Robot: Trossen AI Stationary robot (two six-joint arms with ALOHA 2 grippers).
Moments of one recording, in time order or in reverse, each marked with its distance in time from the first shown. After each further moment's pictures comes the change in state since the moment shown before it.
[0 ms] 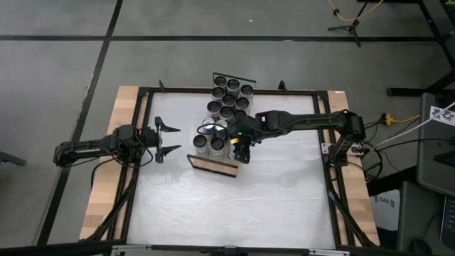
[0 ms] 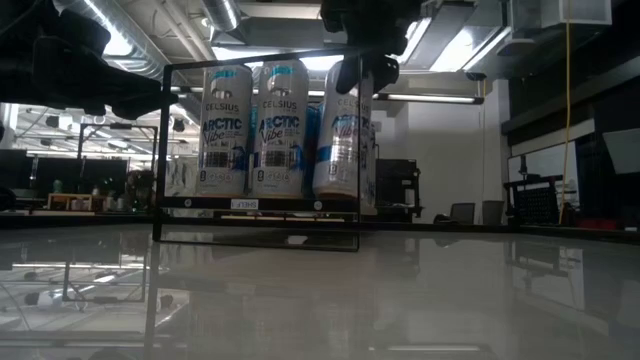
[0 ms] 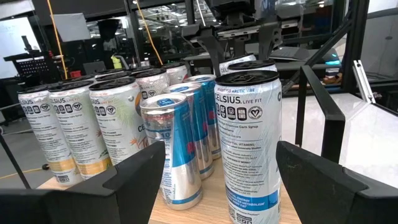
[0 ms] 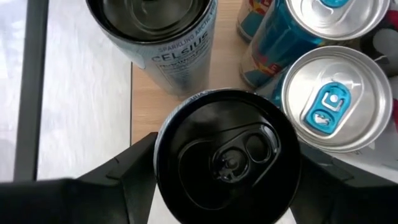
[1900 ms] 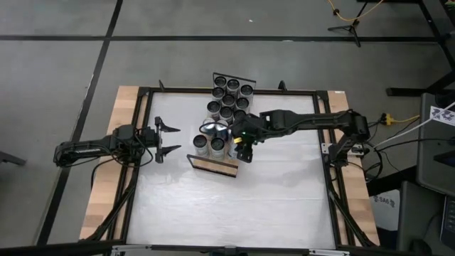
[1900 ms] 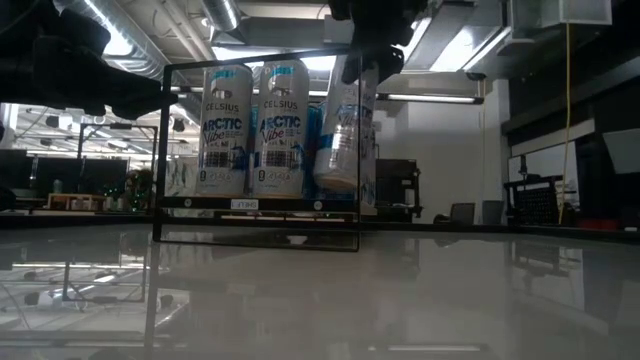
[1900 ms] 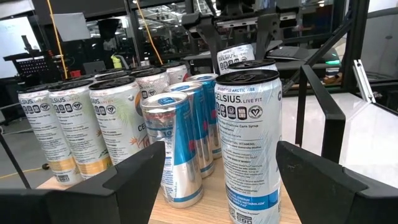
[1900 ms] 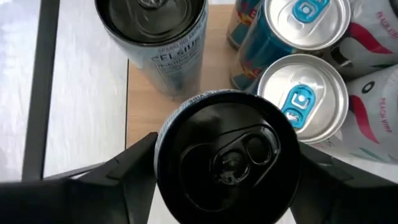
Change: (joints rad) left arm 0.000 0.000 0.000 -0.003 0.000 0.000; right arm 0.001 -0.047 -0.011 -0.004 0.050 -0.019
